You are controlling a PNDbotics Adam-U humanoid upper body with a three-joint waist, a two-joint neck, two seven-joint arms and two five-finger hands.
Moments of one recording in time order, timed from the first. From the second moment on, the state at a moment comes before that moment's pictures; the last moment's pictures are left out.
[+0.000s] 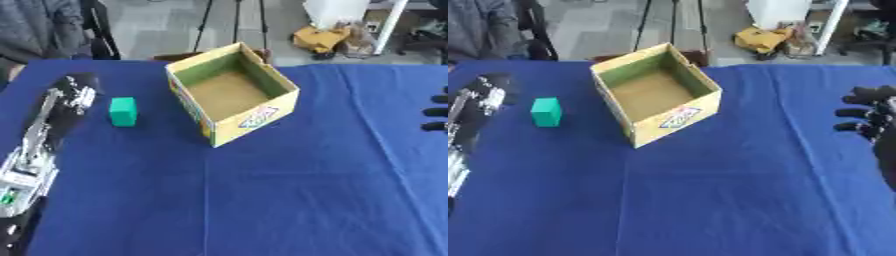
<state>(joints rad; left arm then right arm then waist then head) -0.43 0.55 0.02 -1.45 -0.20 -0.07 -0.07 -0.24 -0.46 -0.02 -1.62 -0.35 -0.06 0.03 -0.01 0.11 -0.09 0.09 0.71</state>
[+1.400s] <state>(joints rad) -0.90 0.53 -0.07 -0.81 -1.31 -0.40 -0.30 -0.24 -0.46 0.00 -1.62 -0.35 -0.05 0.04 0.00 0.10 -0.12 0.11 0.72</state>
